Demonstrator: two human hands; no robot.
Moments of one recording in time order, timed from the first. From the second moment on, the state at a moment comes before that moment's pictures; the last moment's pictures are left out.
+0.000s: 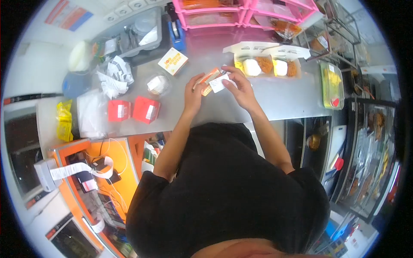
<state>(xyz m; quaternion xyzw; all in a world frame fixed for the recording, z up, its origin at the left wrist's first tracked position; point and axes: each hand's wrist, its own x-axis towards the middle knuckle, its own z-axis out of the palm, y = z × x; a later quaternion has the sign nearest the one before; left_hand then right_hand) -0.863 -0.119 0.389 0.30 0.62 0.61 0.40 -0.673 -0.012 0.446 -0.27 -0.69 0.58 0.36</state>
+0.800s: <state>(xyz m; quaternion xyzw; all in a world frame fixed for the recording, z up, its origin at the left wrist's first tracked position) -0.867 -0.156 0.458 0.30 0.63 0.61 0.38 -0.730 -0.024 0.491 -0.25 -0.67 0.55 0.42</state>
